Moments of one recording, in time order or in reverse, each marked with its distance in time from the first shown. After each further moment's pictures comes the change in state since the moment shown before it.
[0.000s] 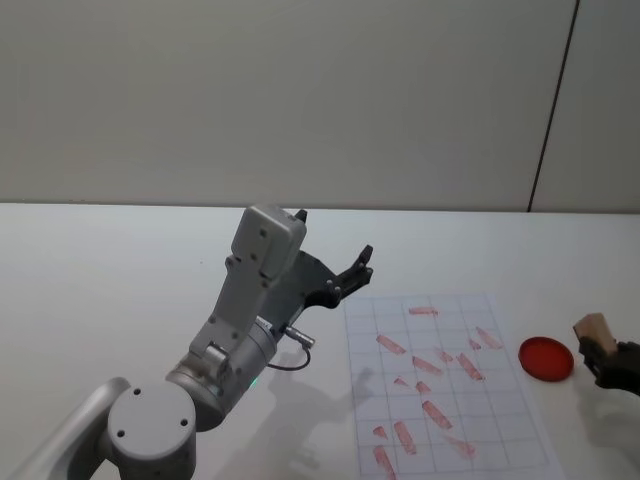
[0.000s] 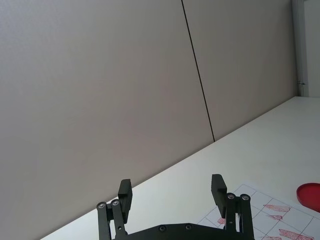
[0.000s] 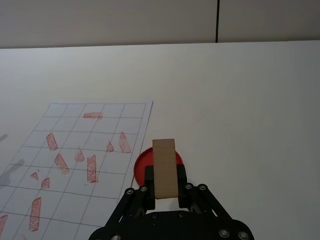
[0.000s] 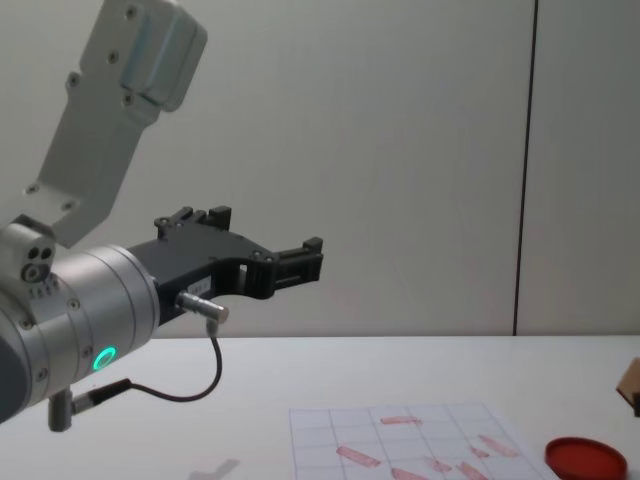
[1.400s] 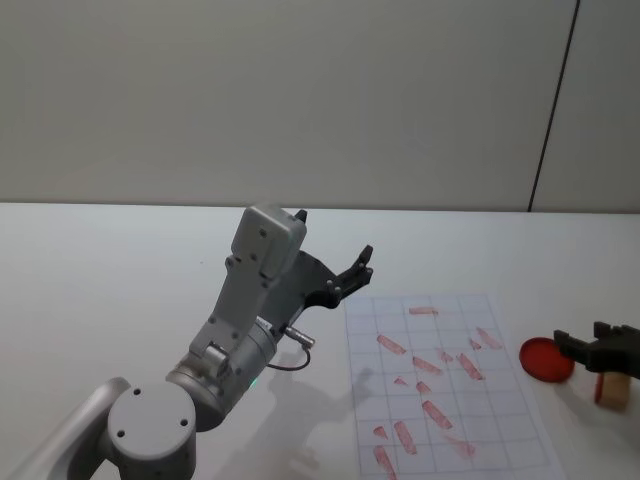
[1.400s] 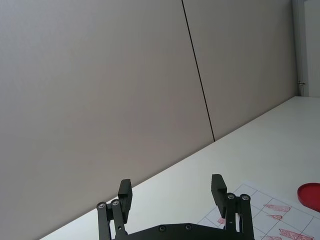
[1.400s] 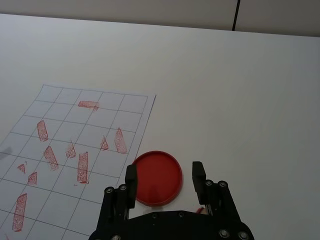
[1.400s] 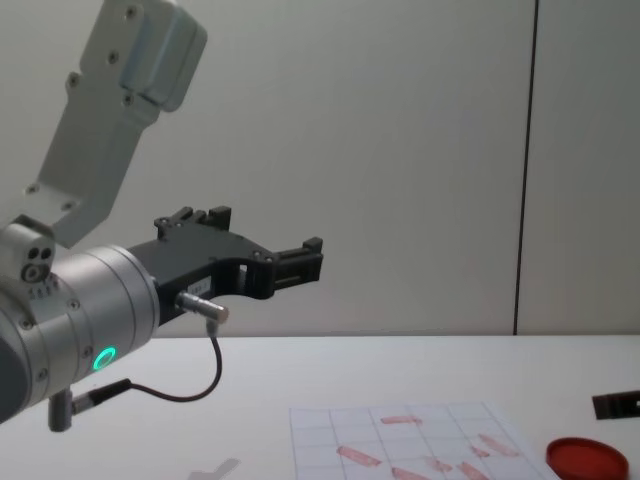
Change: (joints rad) left arm 0.000 0.000 0.000 0.000 0.000 0.000 0.000; right arm 0.151 -0.048 -0.009 0.129 -0.130 0.159 0.150
